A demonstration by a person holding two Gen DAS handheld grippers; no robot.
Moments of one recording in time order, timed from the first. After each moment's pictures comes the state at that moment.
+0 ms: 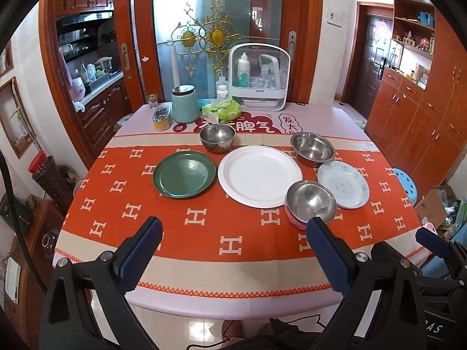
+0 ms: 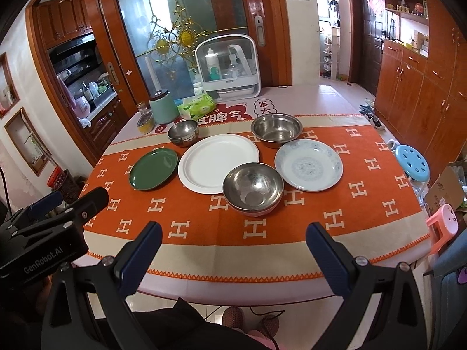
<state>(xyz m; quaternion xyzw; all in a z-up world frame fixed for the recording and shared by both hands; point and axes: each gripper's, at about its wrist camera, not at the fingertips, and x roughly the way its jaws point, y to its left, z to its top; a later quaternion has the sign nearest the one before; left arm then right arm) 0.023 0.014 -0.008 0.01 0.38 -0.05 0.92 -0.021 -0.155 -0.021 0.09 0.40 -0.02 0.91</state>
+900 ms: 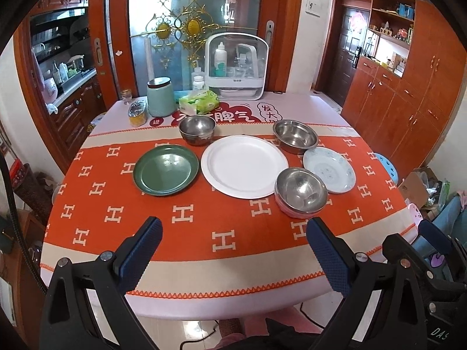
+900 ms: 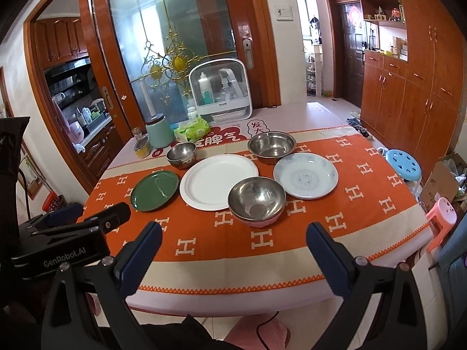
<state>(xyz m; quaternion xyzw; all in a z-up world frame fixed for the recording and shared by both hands) 0.039 0.032 -0.025 0.01 0.40 -0.13 0.91 -0.044 -0.130 -0.020 0.11 0.33 -0.06 0.93</state>
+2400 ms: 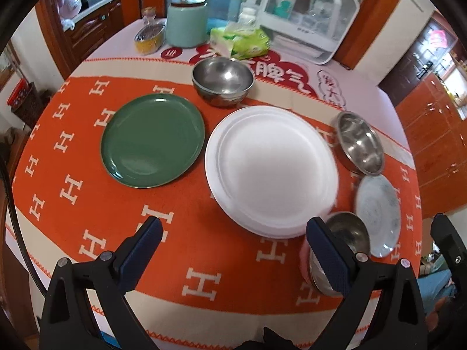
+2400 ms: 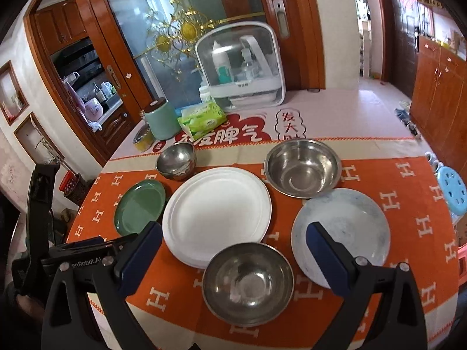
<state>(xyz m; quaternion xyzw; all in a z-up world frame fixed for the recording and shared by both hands) 0.239 0.001 -0.132 -0.10 0.55 -0.01 0.83 0.189 -0.220 -0.072 0.11 0.42 0.07 0.90</state>
